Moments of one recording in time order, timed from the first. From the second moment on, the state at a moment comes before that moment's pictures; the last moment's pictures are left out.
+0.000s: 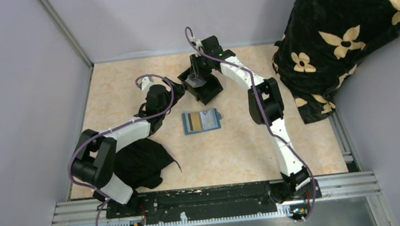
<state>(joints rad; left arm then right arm) -0.50 1.62 0.85 0.40 -0.34 -0.93 0.46 2.44 2.23 -0.52 -0.40 0.19</state>
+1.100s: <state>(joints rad) -0.50 1.63 0.85 0.40 -0.33 -0.93 0.50 2.40 2.26 -0.62 0.01 0.06</state>
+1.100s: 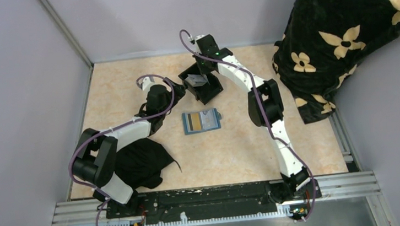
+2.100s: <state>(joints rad) -0.50 1.47 0.88 0.37 -0.28 -0.84 0.58 1.93 1.78 -0.43 0.25 -0.05</state>
